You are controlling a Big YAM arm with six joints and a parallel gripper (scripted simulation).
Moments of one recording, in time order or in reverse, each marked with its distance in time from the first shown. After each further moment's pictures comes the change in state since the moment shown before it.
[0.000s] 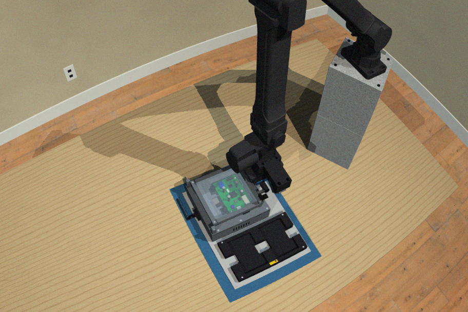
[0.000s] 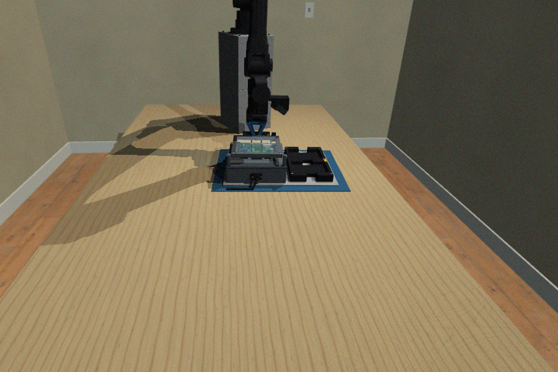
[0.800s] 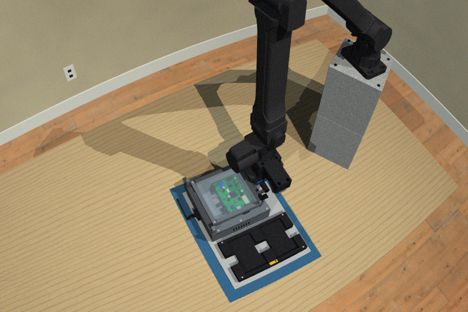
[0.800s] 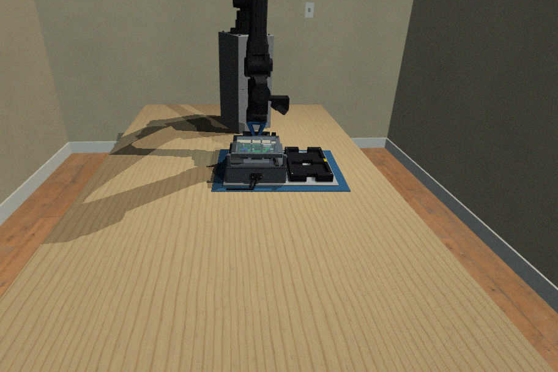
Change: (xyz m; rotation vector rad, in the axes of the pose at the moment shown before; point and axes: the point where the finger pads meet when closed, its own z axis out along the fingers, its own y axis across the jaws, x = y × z) arm 0.000 0.000 0.000 0.000 0.000 0.000
